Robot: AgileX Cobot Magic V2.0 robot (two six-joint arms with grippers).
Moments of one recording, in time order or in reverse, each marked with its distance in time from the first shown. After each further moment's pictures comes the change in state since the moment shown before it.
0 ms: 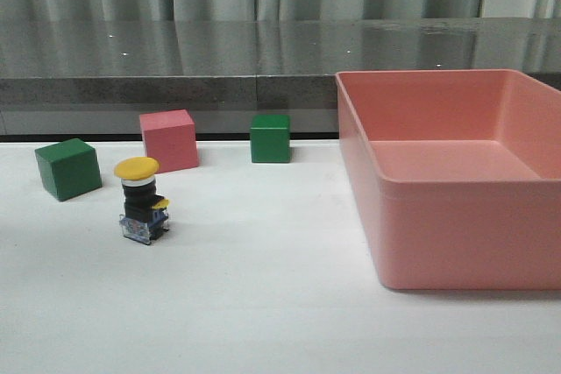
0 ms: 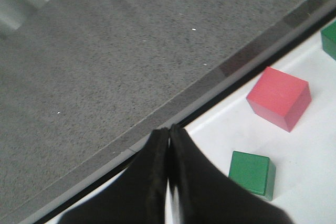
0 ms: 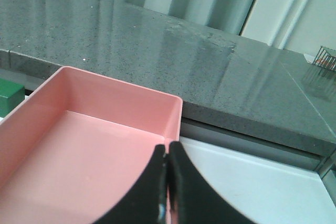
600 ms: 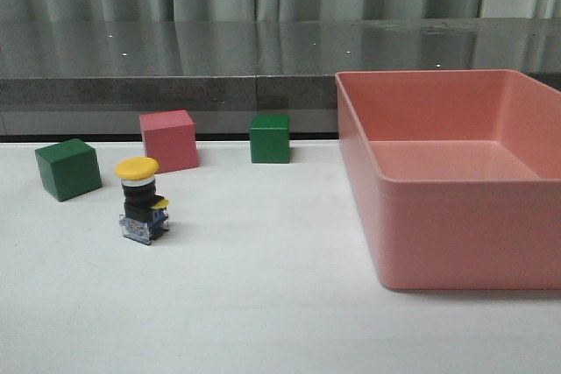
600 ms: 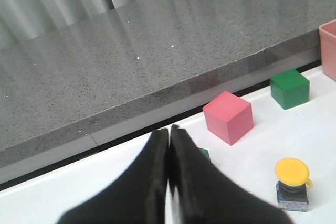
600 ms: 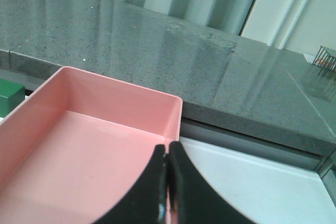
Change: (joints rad) left arm 0.028 -0.595 0.649 -0.270 -0.335 -0.002; right arm 0.000 0.000 0.000 0.000 0.000 0.000
